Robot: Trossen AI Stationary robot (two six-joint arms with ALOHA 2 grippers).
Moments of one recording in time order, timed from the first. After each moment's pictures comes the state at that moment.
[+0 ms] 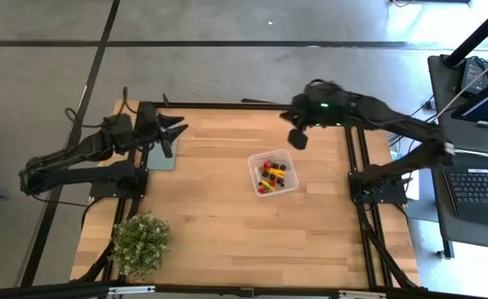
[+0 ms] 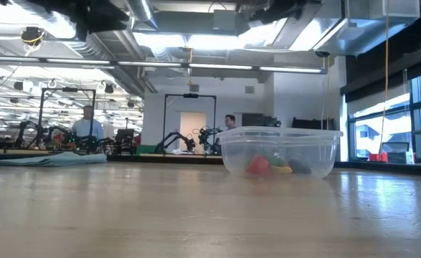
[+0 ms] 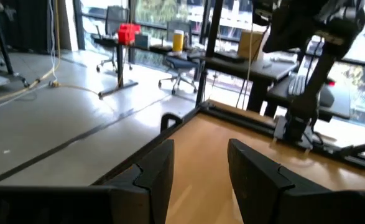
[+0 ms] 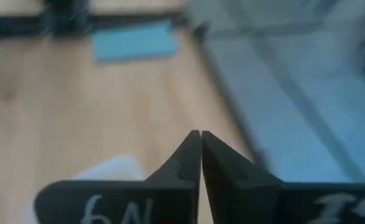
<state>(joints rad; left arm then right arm) 0.36 0.51 0.62 -0.21 -0.16 -0.15 -0.27 1.30 1.44 -0.74 0.13 -0.10</state>
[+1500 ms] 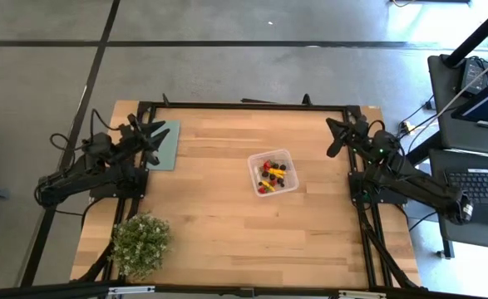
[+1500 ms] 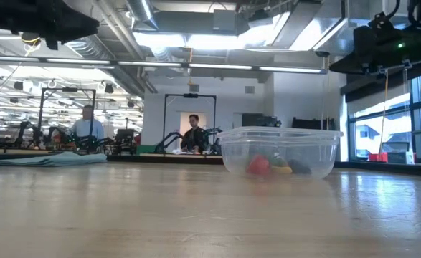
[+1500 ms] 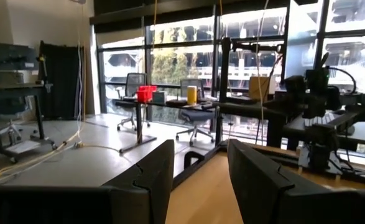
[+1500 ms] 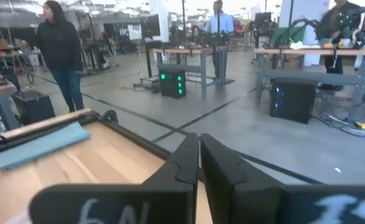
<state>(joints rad) 0.36 0.00 0.31 -0.13 -0.22 0.01 -0.54 0.24 0.22 0.04 0.23 0.07</state>
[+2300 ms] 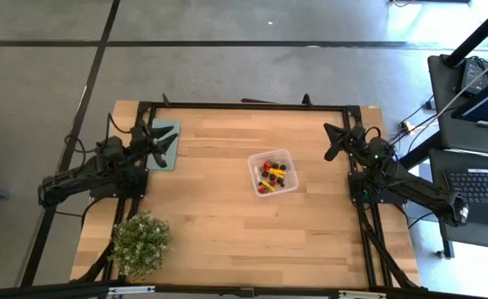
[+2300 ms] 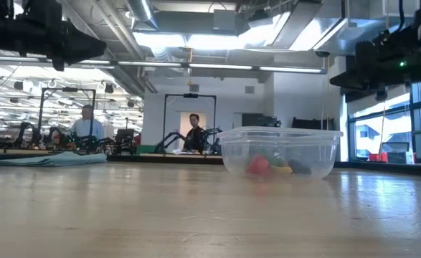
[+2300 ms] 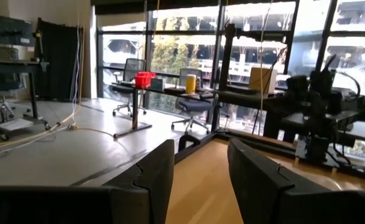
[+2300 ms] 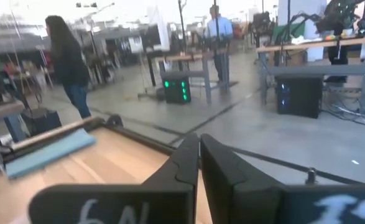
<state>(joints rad) 0.36 0.00 0.16 -0.04 -0.23 -0.07 -0.54 0.15 0.06 0.16 0.24 0.15</state>
